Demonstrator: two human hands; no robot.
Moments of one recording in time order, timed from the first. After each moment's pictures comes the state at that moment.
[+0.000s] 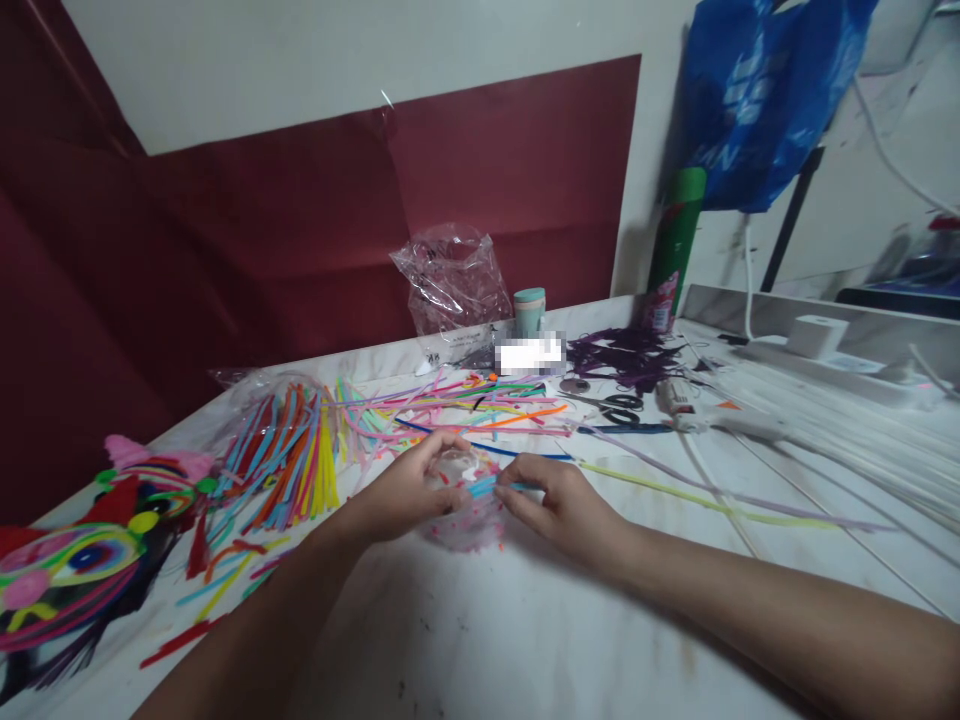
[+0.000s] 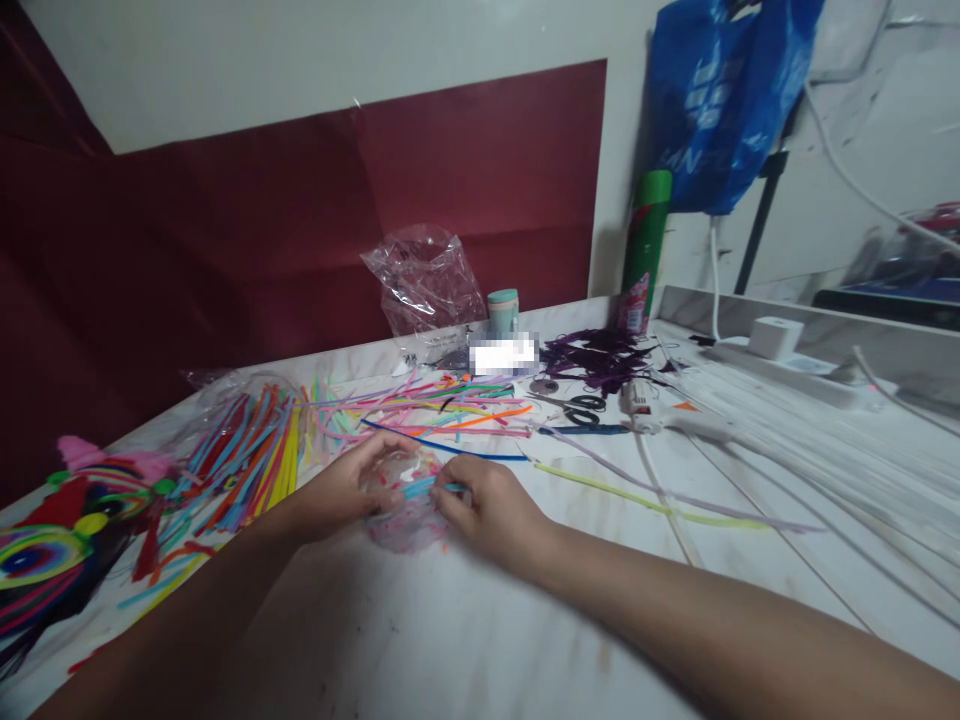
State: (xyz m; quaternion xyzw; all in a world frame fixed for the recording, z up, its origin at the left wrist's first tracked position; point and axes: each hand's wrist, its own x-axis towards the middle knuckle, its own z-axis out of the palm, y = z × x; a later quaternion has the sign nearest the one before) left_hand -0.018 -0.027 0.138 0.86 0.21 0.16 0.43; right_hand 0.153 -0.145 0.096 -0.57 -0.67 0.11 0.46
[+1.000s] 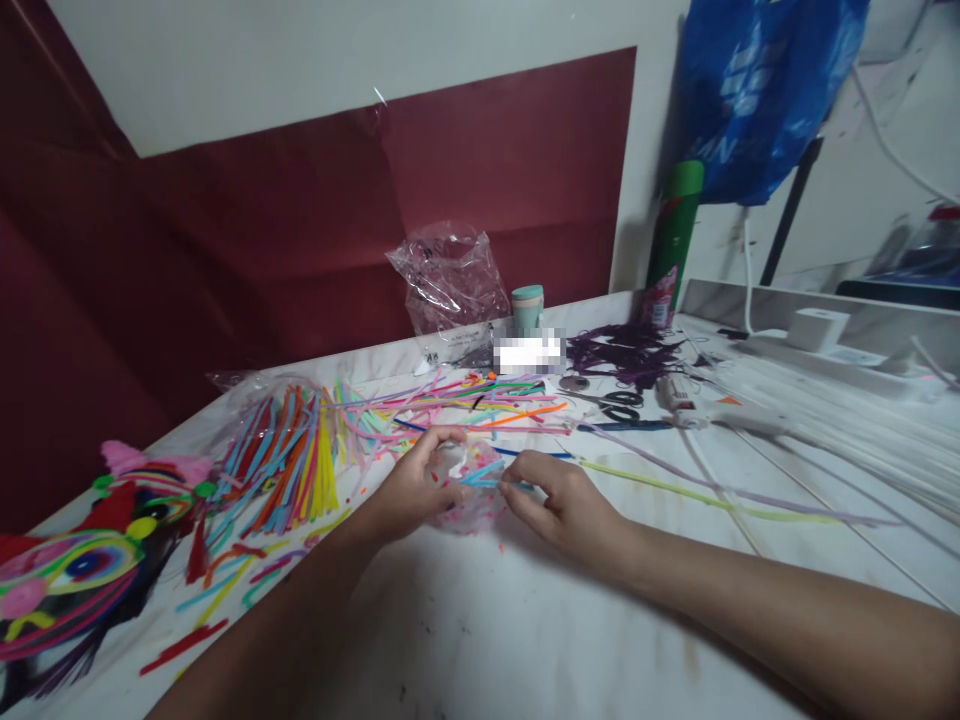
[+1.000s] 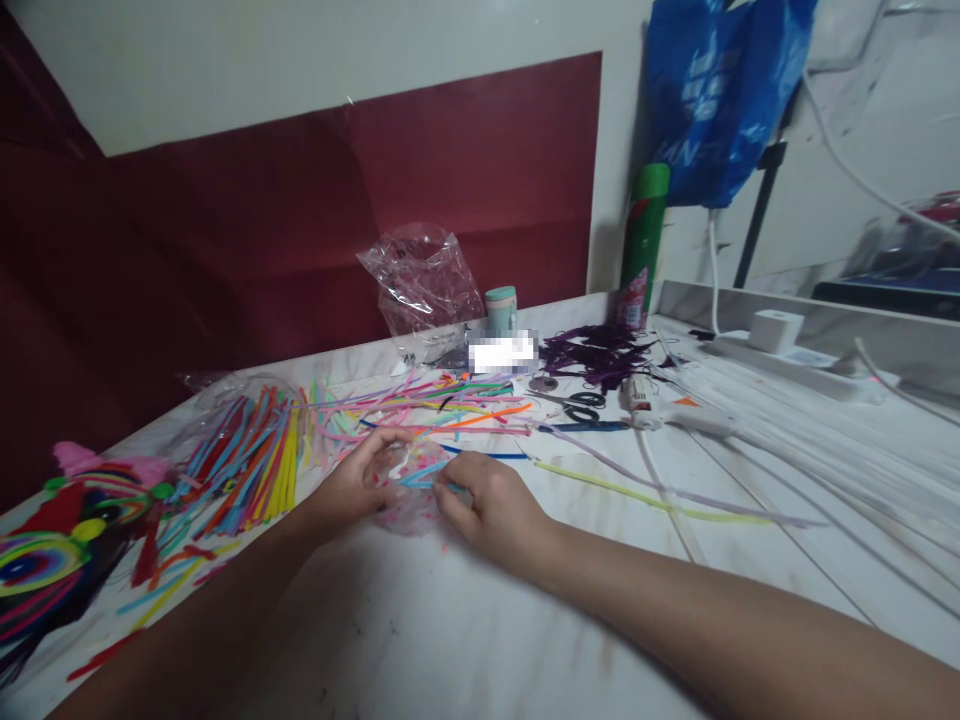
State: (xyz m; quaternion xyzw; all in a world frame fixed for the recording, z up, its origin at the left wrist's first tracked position) left_hand -0.013 -0.017 0.114 0.82 0.21 0.23 0.48; right_hand 0.155 -0.143 0.090 -0.55 -0.69 0.02 0.48
